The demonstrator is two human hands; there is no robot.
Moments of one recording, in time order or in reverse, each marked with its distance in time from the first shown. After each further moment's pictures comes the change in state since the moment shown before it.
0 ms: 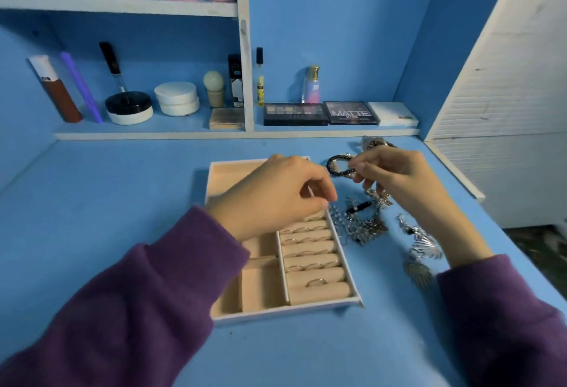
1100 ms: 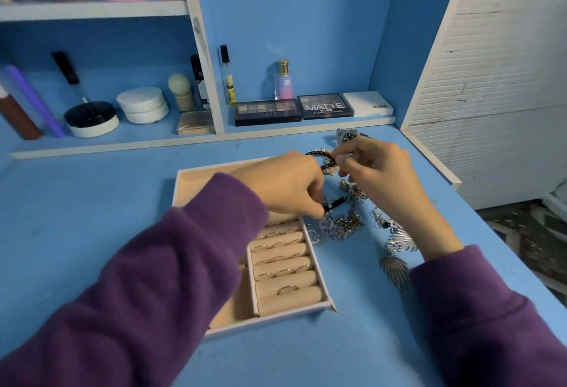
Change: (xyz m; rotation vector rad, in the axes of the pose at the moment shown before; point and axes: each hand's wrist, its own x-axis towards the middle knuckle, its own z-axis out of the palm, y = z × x) left_hand 0.062 0.010 0.022 0.277 -0.344 -0.015; right_hand 0.000 0.009 -0.002 -0.132 0.181 -0.023
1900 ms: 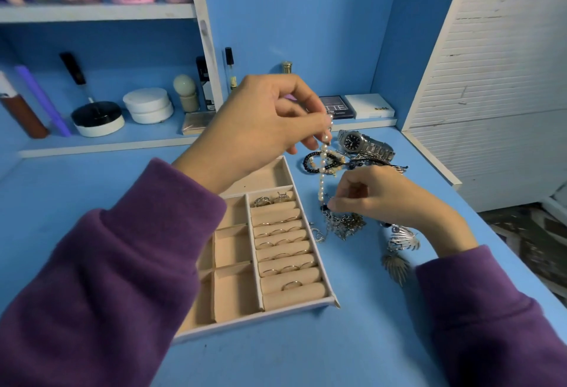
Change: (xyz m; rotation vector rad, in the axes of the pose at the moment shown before) left_hand -0.046 0.012 -0.043 -0.777 0.571 0.046; right_hand -0.008 0.003 -0.014 -0.327 -0.483 0.003
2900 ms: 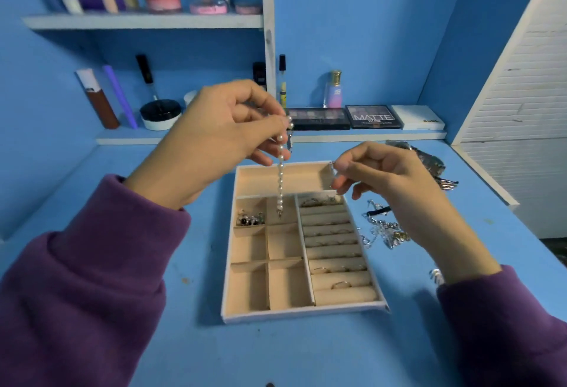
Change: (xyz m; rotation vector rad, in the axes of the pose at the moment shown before) left_hand -0.045 -0.014 -0.066 -0.089 0.207 -0.117; right_hand 0.003 -0.073 0.016 0.834 0.128 -0.160
